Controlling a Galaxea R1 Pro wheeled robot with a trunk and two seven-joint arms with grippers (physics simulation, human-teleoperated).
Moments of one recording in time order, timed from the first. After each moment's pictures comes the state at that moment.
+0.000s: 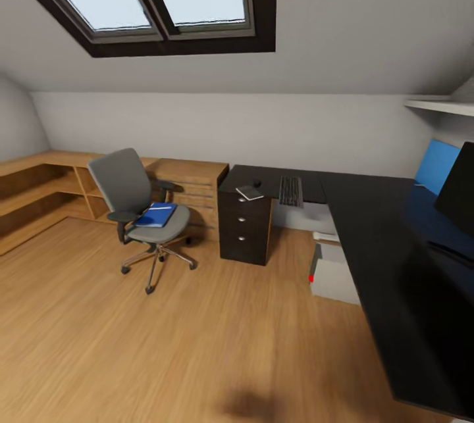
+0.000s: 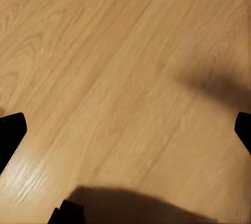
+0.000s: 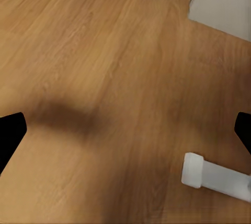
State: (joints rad) left arm -0.20 0.04 -0.17 -0.36 0.53 -0.16 0.06; right arm -0.19 0.04 0.43 -0.25 -0.12 -0.56 -0.33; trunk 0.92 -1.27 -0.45
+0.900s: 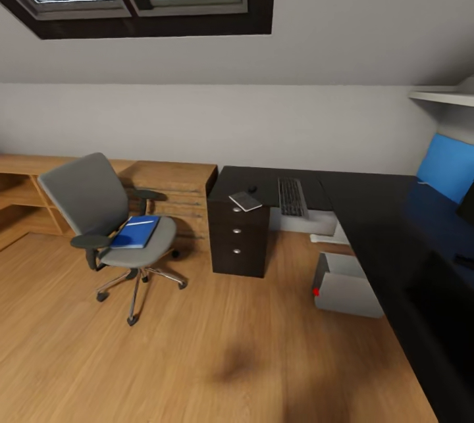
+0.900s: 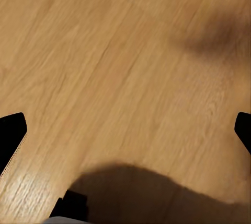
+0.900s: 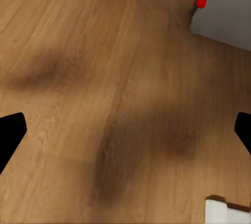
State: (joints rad) left arm -0.20 0.04 -0.17 -0.36 0.53 -0.16 0.05; right arm -0.19 0.04 0.43 -0.25 -0.12 -0.56 -0.33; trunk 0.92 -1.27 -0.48
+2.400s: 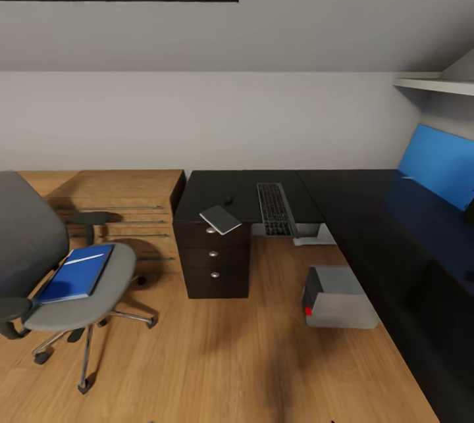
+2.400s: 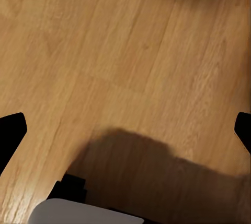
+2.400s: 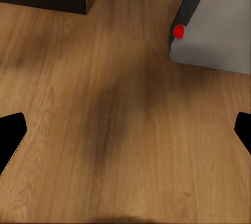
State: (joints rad) left arm -0.20 0.02 -0.17 -0.36 0.53 -0.16 0.05; right arm -0.19 0.04 0.43 -0.25 -0.12 -0.63 -0.33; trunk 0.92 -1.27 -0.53
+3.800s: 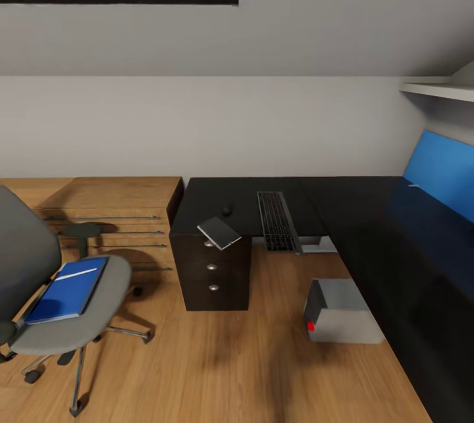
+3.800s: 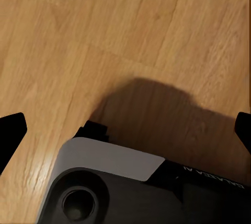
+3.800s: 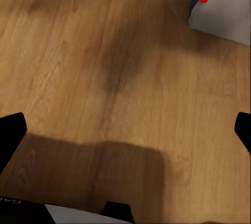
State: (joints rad) left arm -0.20 -0.01 -0.18 -0.18 0.50 -0.19 0.06; right arm -0.16 0.10 0.48 -0.03 -0.07 -0.67 -0.36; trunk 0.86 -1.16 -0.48
